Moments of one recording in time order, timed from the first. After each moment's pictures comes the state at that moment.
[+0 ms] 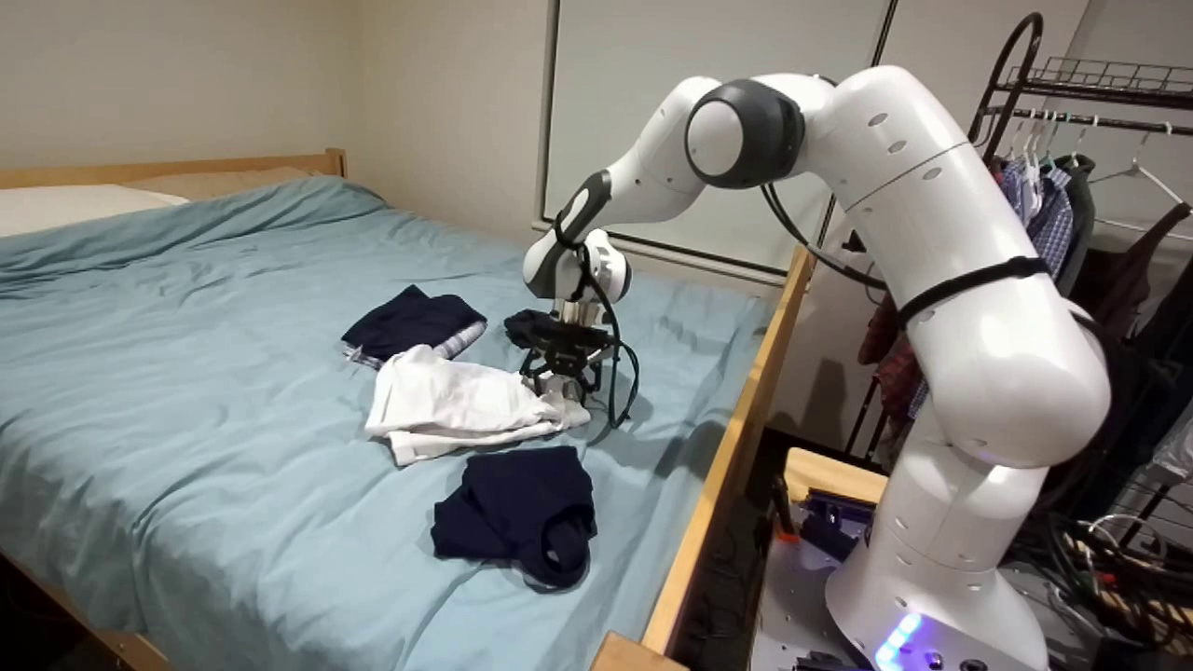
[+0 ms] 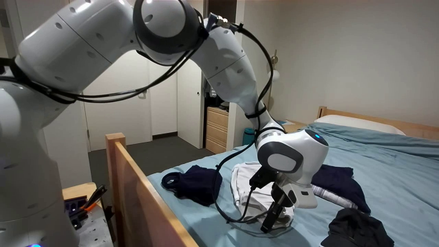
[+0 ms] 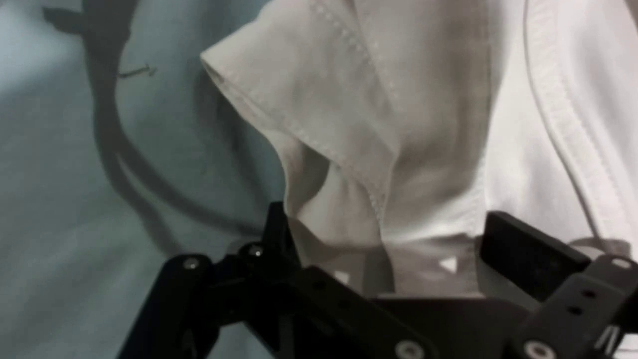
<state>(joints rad) -0.30 0.79 -0.18 -1.75 0.48 2.31 0.49</state>
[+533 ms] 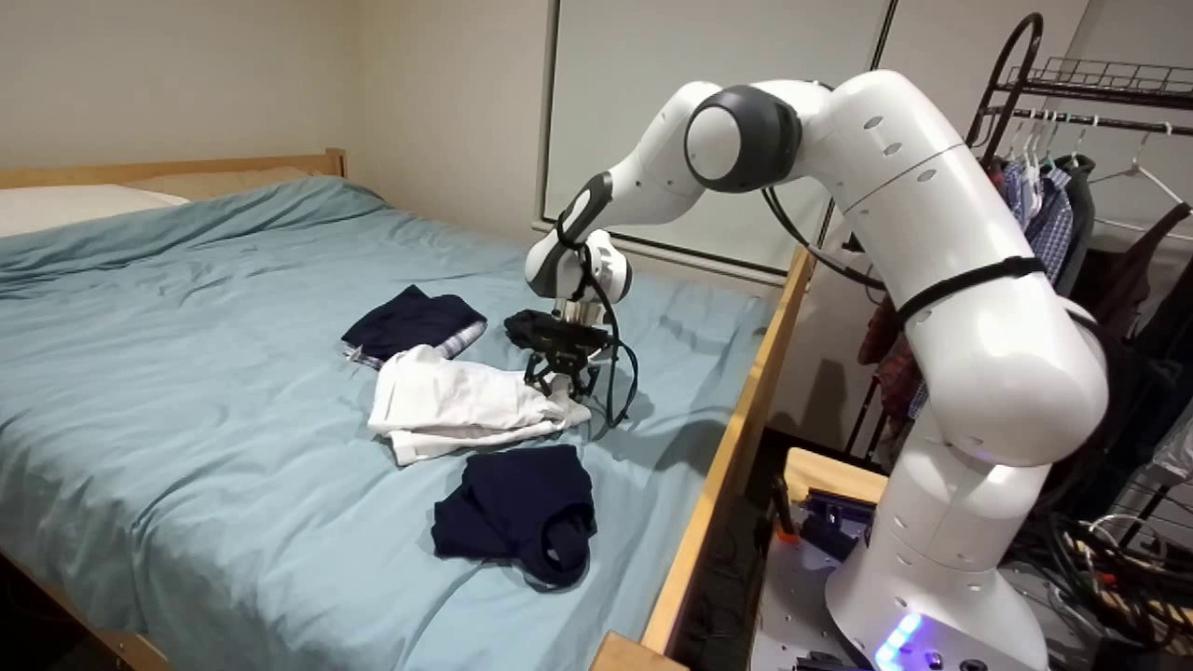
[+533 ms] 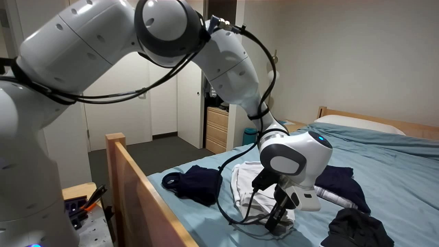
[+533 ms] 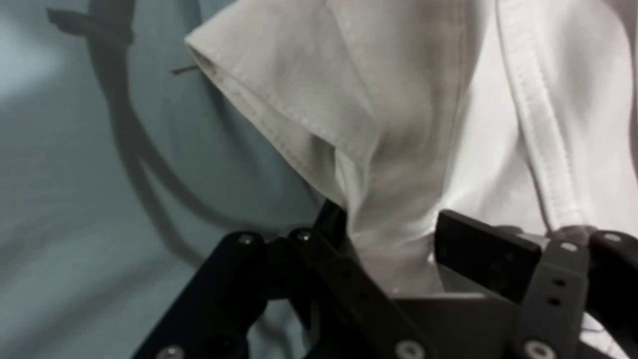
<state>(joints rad) -0.32 0.81 -0.17 -1.72 0.48 2.31 0.49</state>
